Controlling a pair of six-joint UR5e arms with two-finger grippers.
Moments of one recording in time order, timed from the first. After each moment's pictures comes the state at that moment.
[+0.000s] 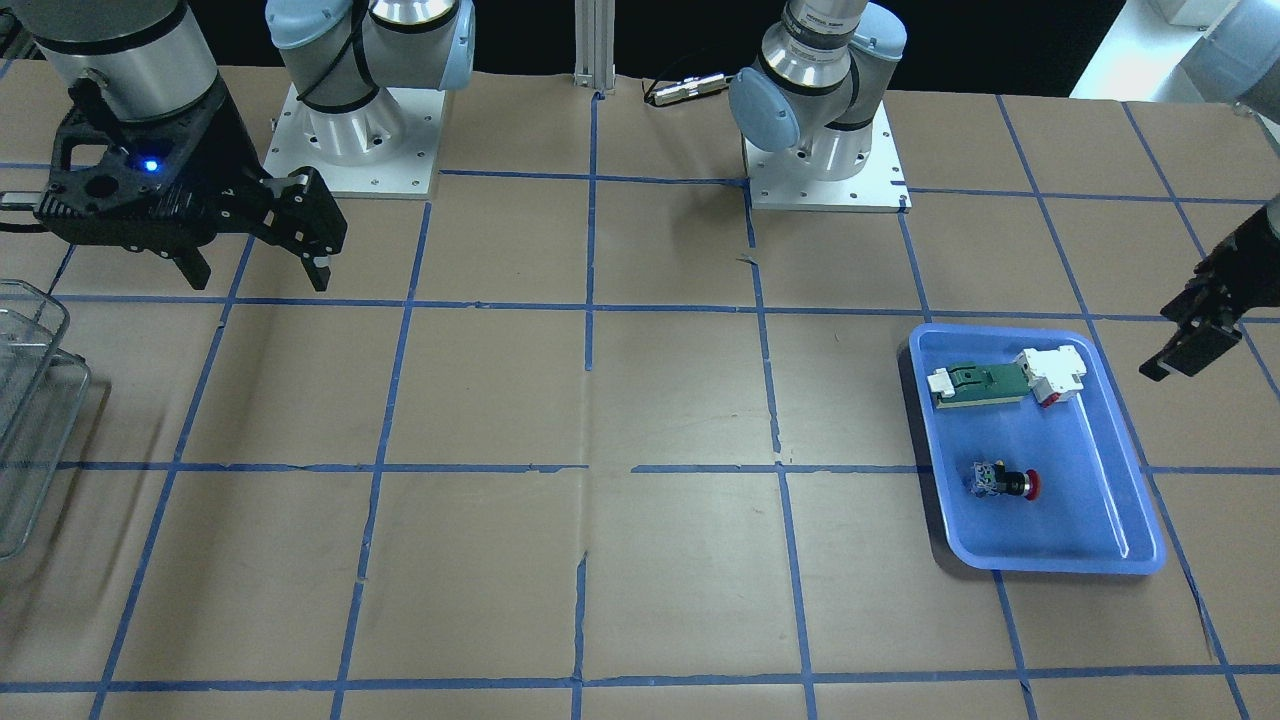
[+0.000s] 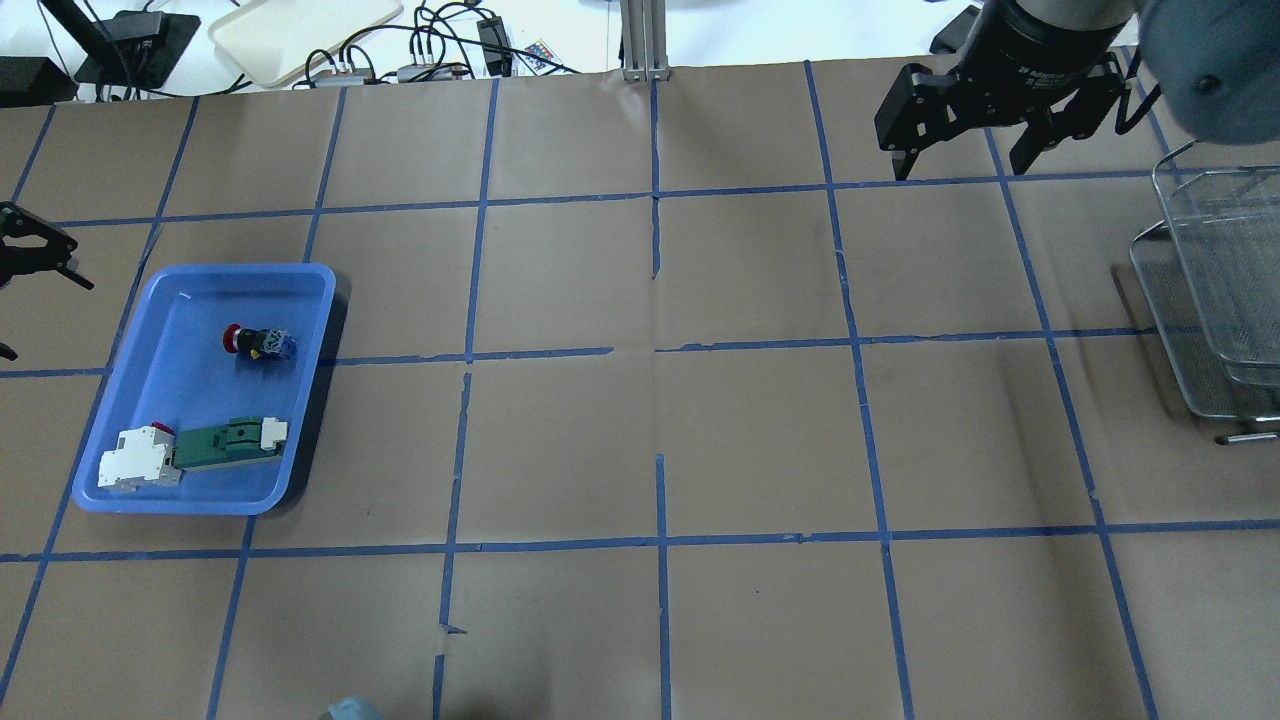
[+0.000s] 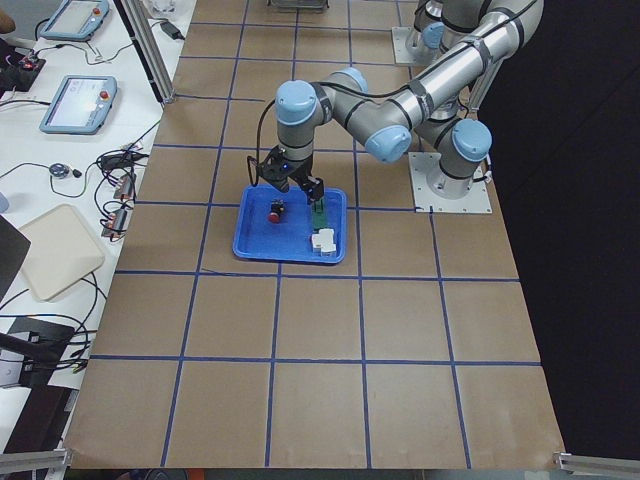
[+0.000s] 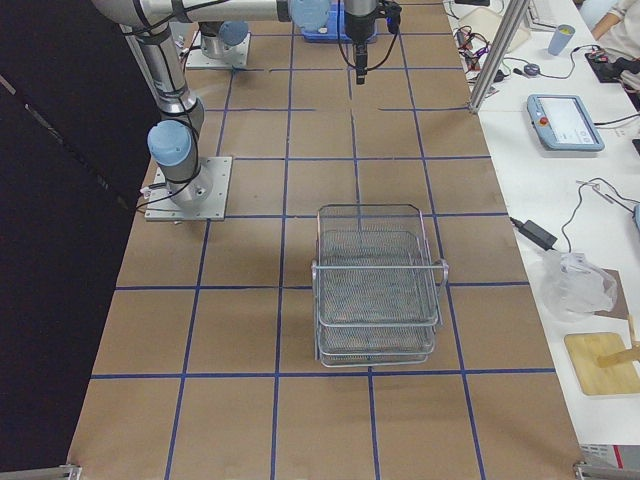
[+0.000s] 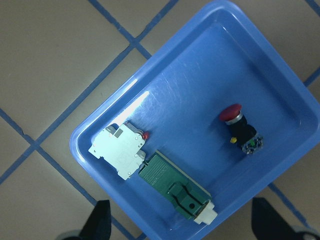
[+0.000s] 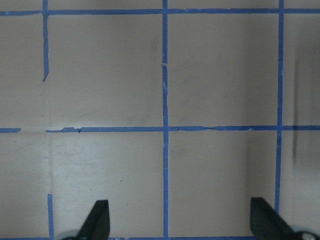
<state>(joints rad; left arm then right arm) -0.90 -1.73 -1.70 -1.28 1.48 -0.30 1.56 -1.53 1.51 -1.64 -1.57 -0.02</state>
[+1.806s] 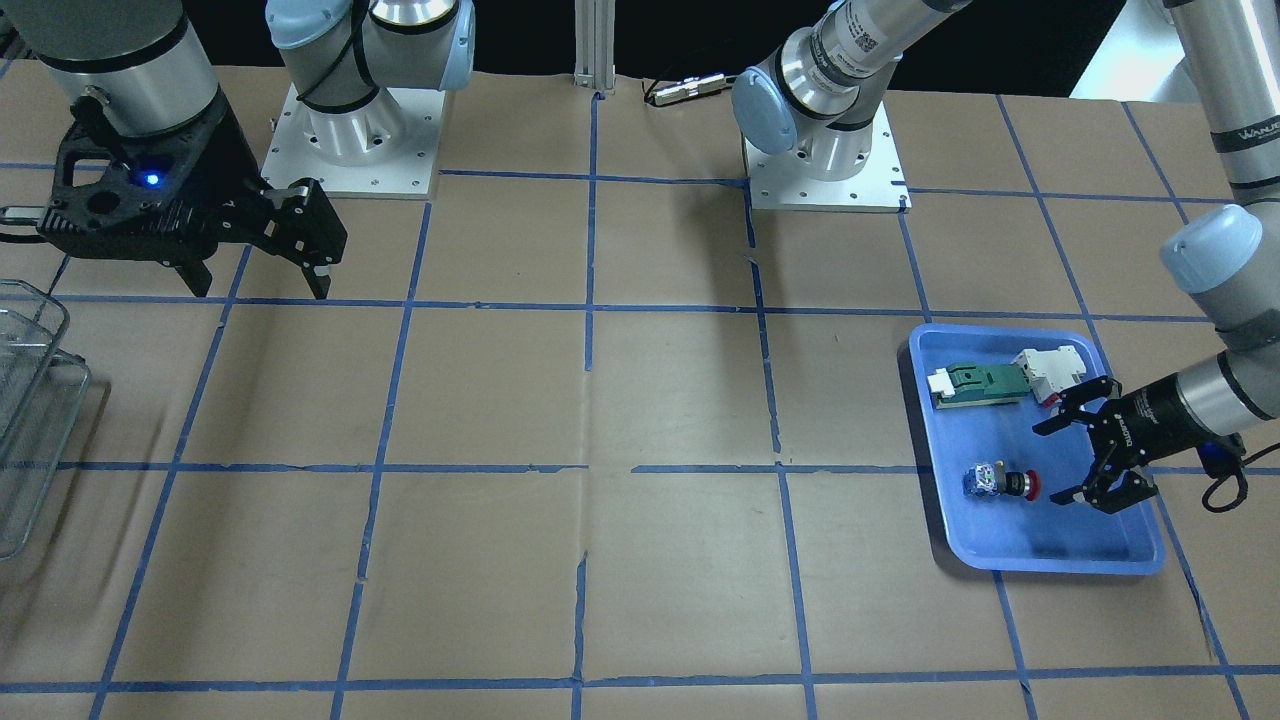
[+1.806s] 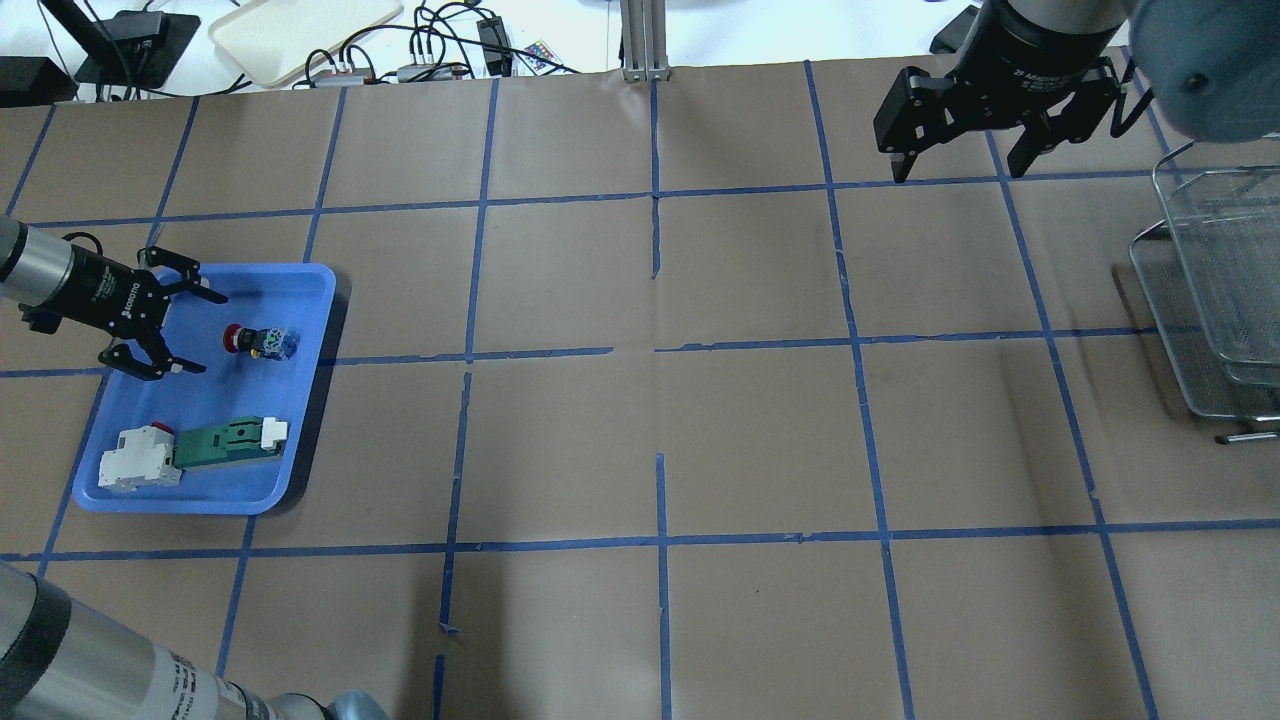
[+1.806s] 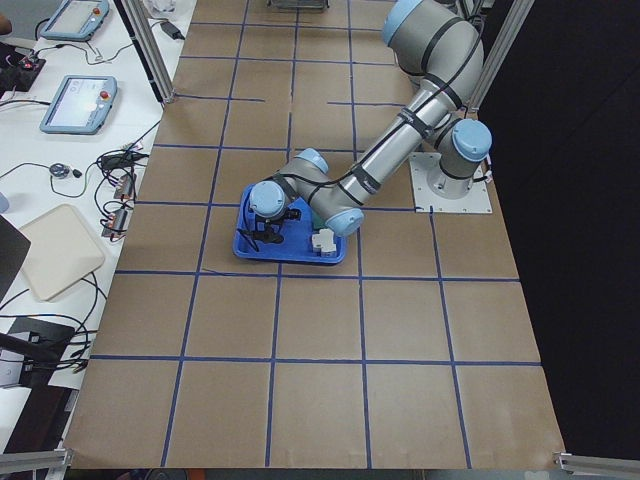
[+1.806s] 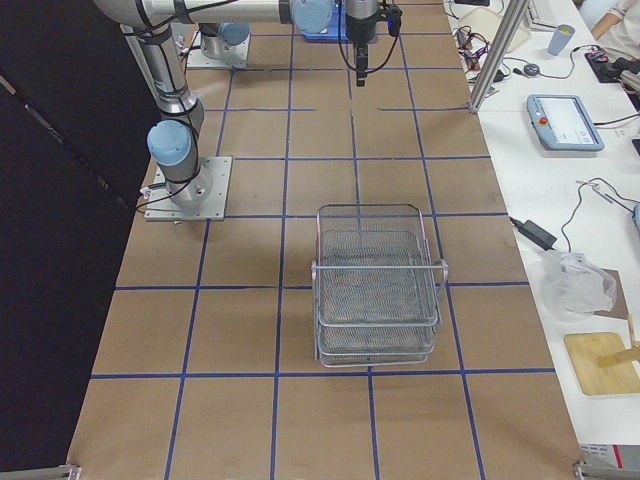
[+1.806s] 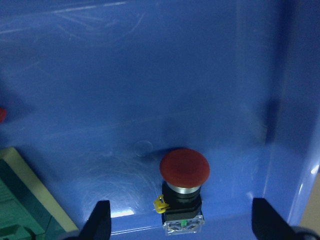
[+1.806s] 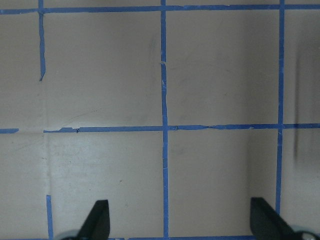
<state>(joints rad) -0.89 -2.06 -1.69 -1.22 1.22 -0.71 1.55 -1.52 1.51 -1.64 -1.57 -0.01</state>
